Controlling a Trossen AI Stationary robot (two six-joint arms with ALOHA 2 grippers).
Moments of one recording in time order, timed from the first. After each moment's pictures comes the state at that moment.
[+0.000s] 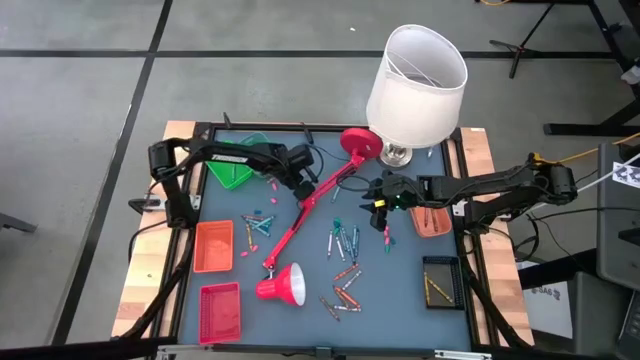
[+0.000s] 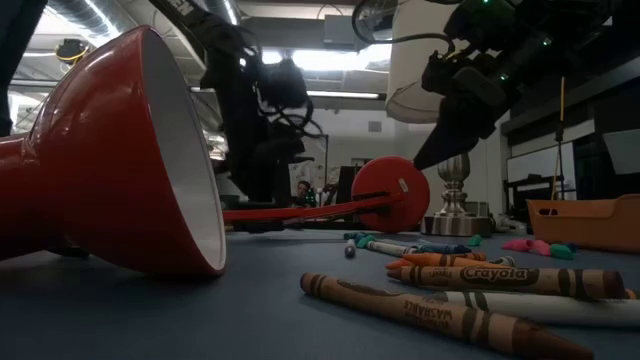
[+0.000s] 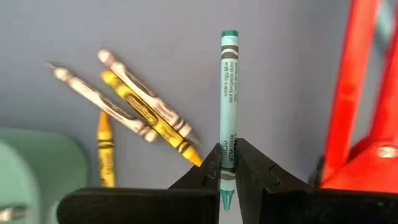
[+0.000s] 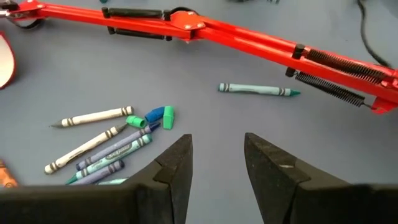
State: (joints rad) left arm 0.36 1.78 1.13 -0.55 -0.10 -0.41; right arm -0.06 1.27 0.64 -0.11 0.09 0.18
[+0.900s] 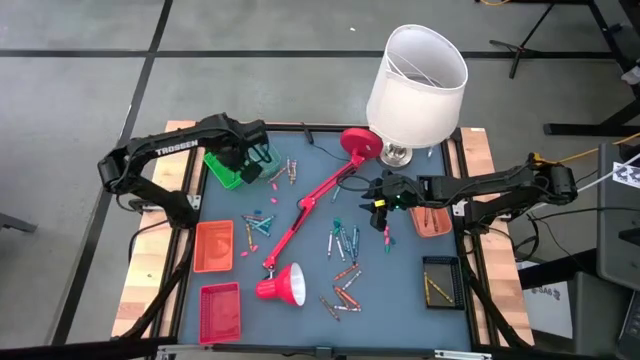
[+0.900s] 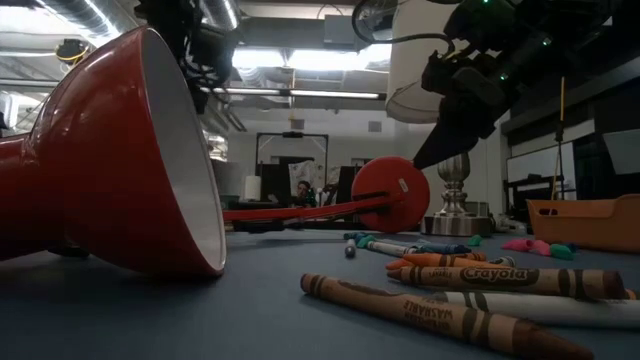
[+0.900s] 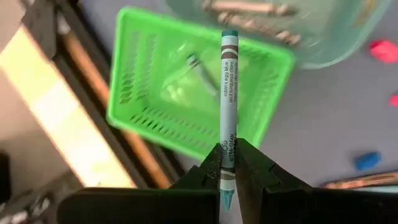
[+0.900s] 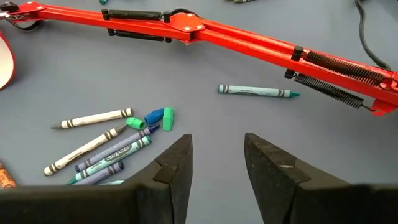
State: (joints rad) left arm 0.57 1.41 1.13 -1.33 -0.28 -0.47; right arm -0.06 1.27 0.64 -0.11 0.09 0.18
